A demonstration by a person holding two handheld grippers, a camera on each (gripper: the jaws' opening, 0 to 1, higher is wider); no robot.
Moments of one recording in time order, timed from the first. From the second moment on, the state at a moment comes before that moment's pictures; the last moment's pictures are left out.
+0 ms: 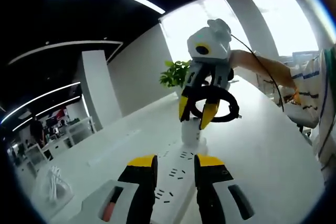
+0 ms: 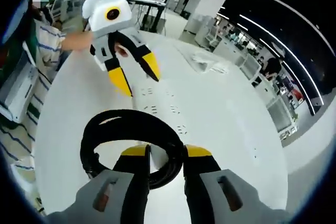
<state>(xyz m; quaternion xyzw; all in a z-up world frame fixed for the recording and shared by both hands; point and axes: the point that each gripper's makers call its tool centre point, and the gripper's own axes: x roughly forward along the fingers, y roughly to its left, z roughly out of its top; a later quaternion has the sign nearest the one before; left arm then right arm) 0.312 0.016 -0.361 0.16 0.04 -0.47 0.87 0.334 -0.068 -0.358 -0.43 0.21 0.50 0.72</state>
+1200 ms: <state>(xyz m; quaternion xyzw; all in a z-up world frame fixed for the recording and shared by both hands) 0.308 0.008 -0.366 0.15 0.04 -0.48 0.86 0.357 -0.071 -0.374 -0.54 0.30 0.51 0.59</state>
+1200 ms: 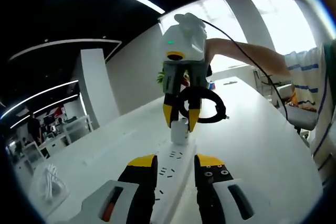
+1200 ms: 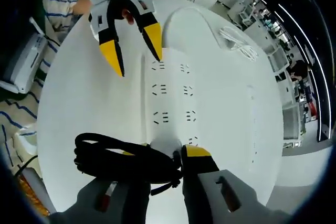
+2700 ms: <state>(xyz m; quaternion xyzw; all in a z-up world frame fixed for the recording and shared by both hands) 0.313 0.015 -0.374 0.16 0.06 -0.47 0.87 0.366 -0.072 -0.382 -0.52 0.32 0.51 0.60</state>
